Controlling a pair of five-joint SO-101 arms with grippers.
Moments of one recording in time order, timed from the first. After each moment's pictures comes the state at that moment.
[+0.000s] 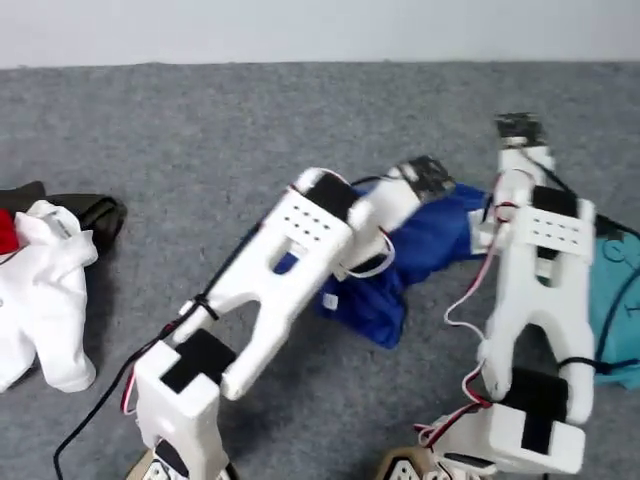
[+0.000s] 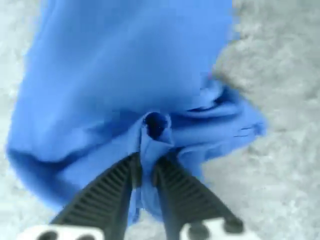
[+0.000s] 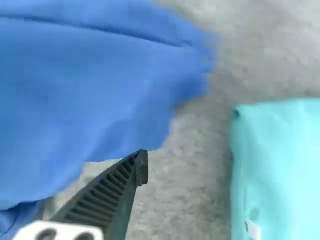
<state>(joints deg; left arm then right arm) 31.5 19.2 -13.6 86.4 -16.0 14.1 -3.0 15.5 64.2 15.0</state>
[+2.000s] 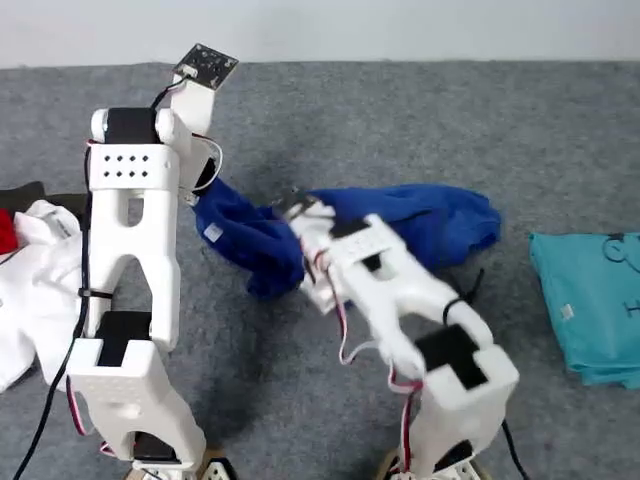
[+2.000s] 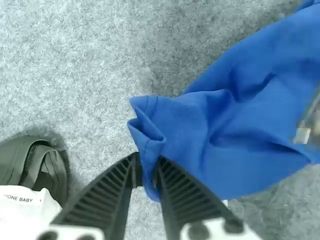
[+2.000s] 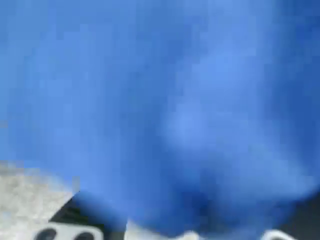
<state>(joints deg) -3.3 18.9 -28.3 95.7 -16.0 -25.2 17.2 17.8 58.7 14.2</state>
